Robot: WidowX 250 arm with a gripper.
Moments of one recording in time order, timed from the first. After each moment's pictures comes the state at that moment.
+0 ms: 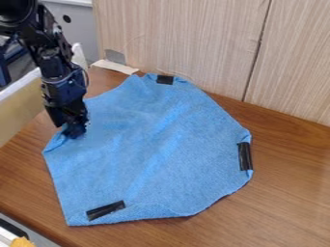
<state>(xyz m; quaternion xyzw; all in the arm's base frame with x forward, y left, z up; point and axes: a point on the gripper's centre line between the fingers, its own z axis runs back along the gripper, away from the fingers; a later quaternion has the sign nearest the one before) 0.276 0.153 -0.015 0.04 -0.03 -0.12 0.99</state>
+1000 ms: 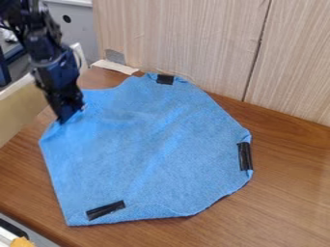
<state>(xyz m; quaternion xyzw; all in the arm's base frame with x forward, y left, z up) 0.277 0.144 0.028 0.03 -0.07 -0.09 0.99</state>
